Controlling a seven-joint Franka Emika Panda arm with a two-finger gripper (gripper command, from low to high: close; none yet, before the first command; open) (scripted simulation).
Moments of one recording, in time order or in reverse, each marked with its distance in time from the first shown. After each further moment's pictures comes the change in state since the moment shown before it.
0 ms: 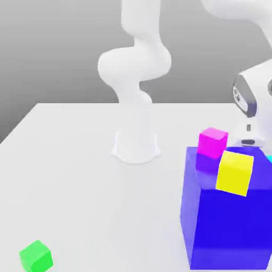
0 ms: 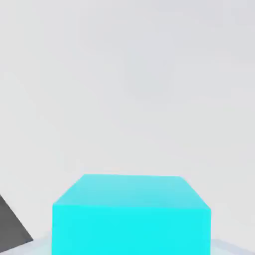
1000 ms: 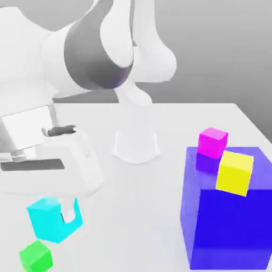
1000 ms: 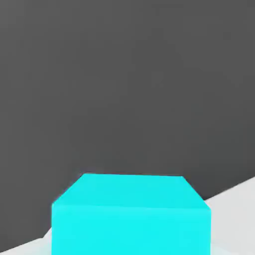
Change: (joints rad) arm -0.724 0.008 -0.479 0.225 -0.458 0.153 -0.856
